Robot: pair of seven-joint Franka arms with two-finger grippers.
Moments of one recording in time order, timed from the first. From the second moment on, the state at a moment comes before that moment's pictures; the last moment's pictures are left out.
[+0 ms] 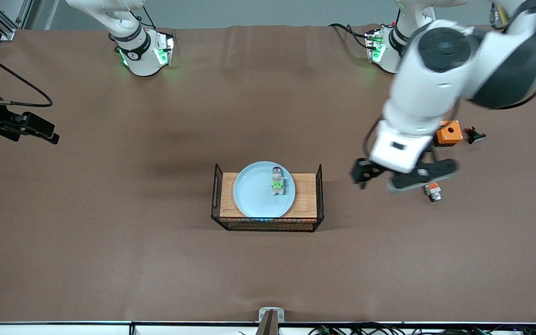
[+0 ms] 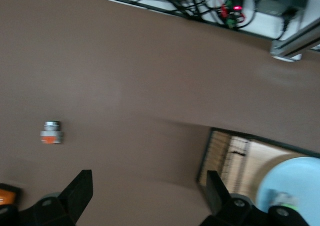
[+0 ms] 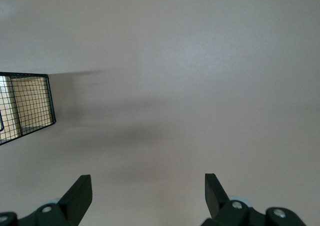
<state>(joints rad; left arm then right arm) 0.03 0.35 -0.55 -1.31 0.34 1.73 -0.75 -0.03 0.10 0.05 -1.44 0.04 1.52 0.13</state>
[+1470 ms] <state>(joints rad) -0.01 -0.06 -0.09 -1.59 0.06 1.45 -0.14 -0.03 -0.03 0.06 -1.60 0.02 1.61 0.13</state>
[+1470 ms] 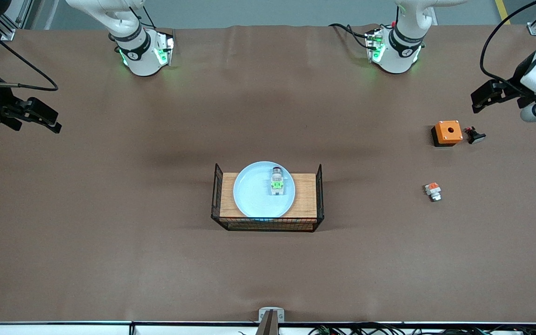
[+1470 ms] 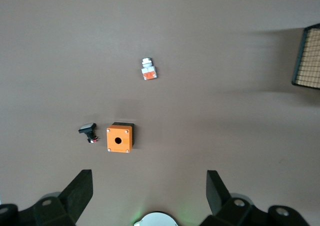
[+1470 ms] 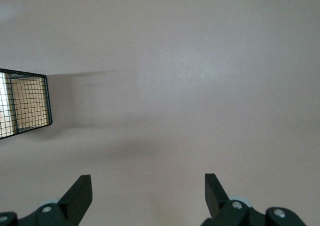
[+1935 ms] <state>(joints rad) -0.06 -0.10 -0.07 -1.63 0.04 1.47 -0.12 -0.03 -0.03 0.06 -1.60 0.02 1.60 0.13</state>
